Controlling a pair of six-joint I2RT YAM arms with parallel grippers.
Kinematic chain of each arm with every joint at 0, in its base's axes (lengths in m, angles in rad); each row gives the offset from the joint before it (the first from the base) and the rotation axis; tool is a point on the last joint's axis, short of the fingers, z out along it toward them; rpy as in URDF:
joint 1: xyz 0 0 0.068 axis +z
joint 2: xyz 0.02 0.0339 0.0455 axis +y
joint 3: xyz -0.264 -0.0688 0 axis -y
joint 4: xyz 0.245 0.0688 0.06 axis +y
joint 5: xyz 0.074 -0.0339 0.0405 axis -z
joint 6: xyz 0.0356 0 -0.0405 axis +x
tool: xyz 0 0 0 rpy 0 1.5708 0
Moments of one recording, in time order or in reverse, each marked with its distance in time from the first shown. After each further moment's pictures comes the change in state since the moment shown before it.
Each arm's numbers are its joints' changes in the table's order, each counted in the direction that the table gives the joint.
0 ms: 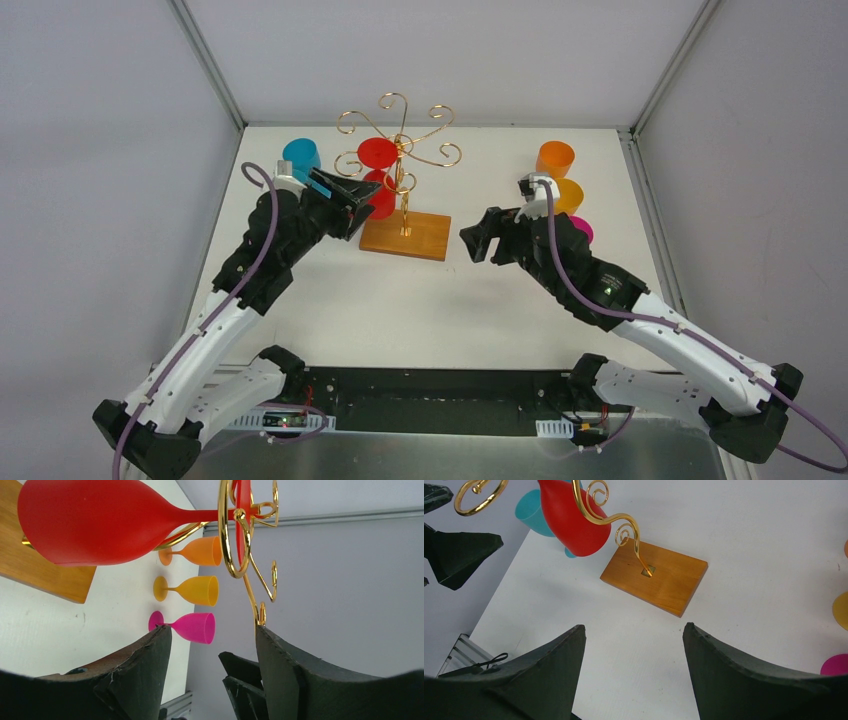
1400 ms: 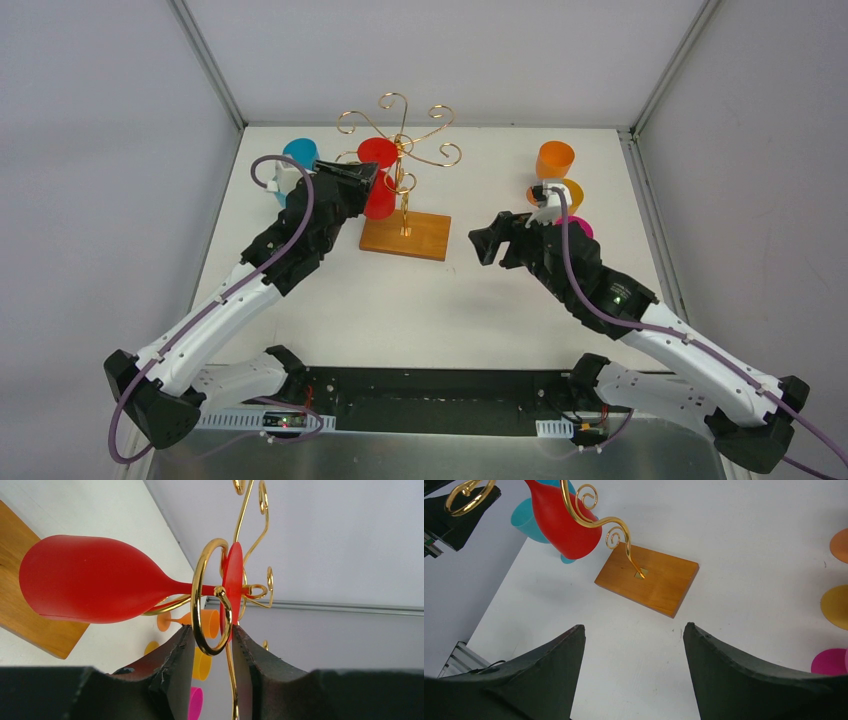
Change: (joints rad) left arm -0.163 0.177 0.119 -0.023 -0.499 -0.089; right arm -0.016 -0.075 -0.061 -0.016 0.016 0.000
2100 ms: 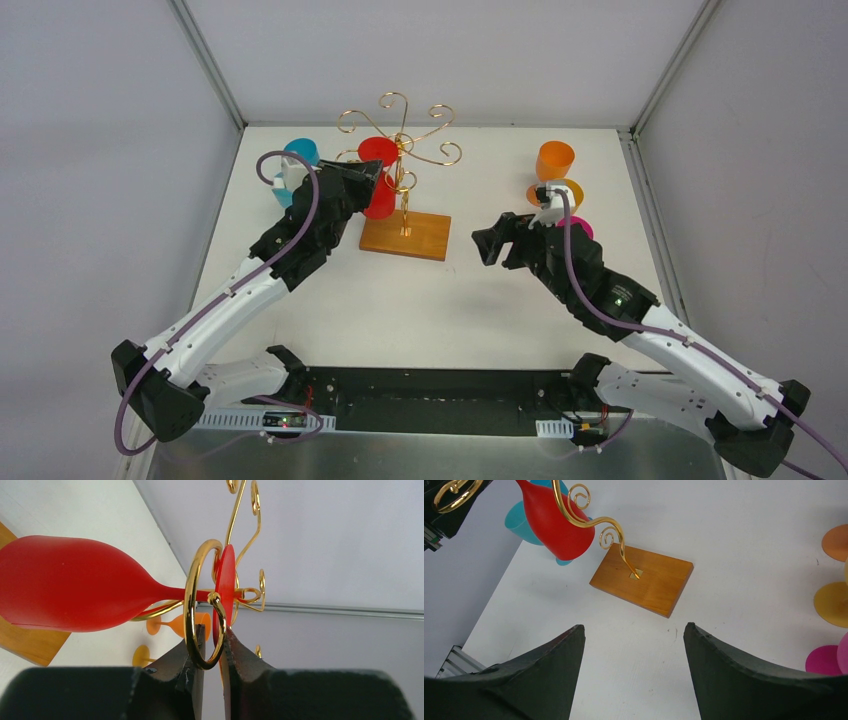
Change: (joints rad) left arm 0.000 0.045 0.000 -0.071 -0.006 -0.016; right arm -0.015 -0.017 -0.026 -0.006 0.004 0.000
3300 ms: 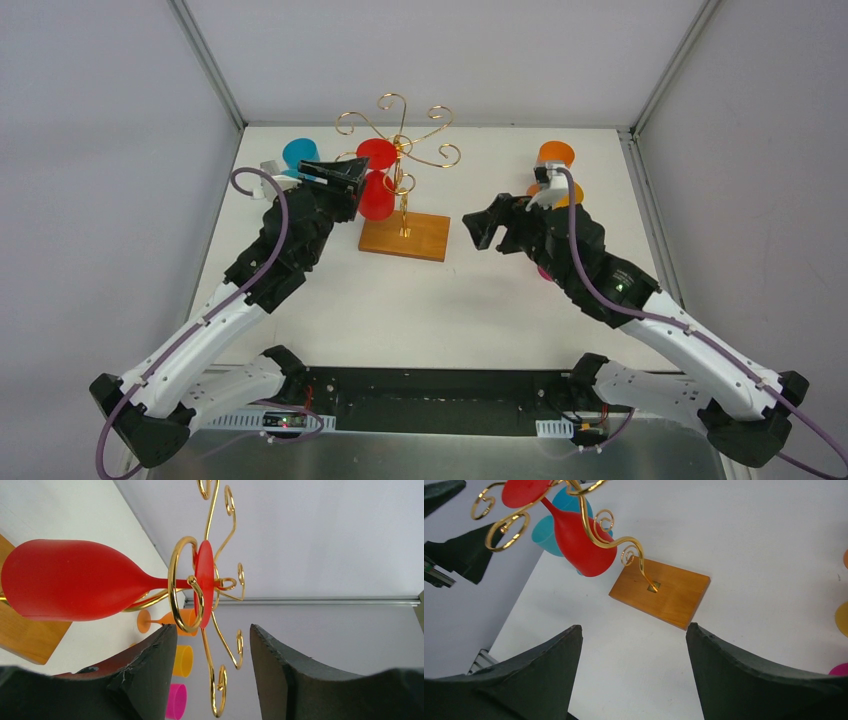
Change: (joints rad) left arm -0.006 -0.158 -0.066 0.000 0.000 0.038; right arm -0.009 0.078 0.132 0.017 -0.040 0.025
